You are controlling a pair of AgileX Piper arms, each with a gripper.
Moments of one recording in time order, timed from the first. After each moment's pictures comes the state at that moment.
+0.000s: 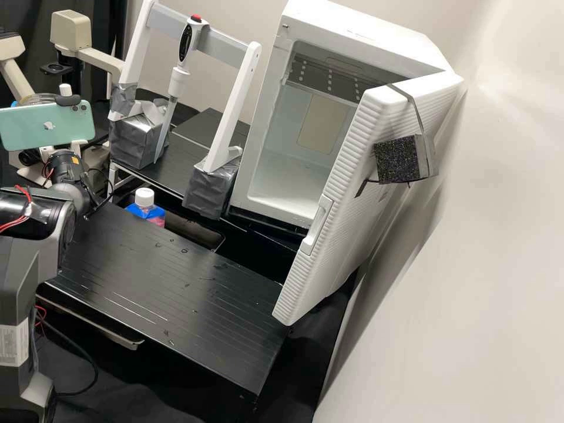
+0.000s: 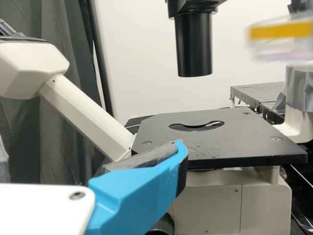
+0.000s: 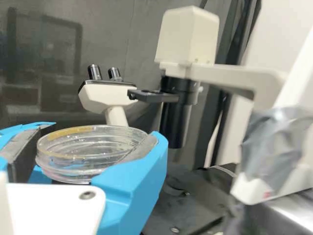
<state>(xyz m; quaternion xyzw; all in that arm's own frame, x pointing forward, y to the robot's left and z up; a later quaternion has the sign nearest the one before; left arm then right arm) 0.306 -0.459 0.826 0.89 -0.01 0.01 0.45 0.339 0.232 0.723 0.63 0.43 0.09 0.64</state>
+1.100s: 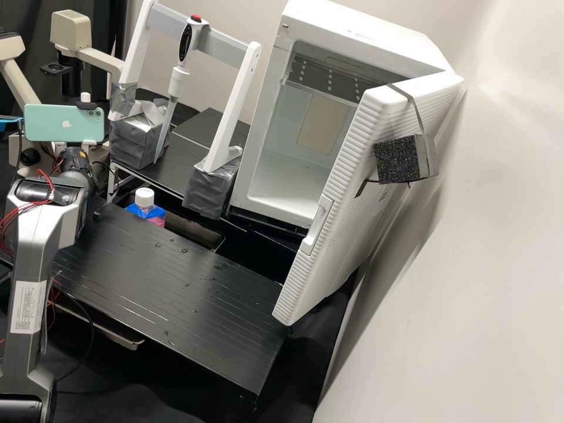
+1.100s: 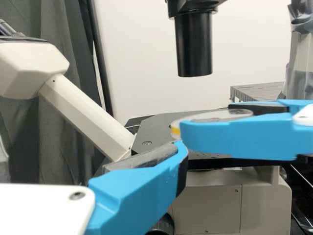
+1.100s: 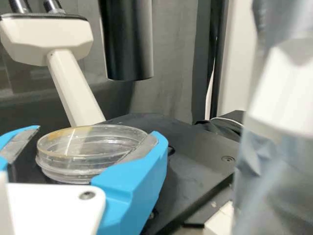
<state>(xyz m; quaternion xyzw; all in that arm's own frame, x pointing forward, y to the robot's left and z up) 0.306 -0.459 0.826 0.89 -0.01 0.01 0.45 0.429 0.234 0.639 0.66 0.40 0.00 0.64</state>
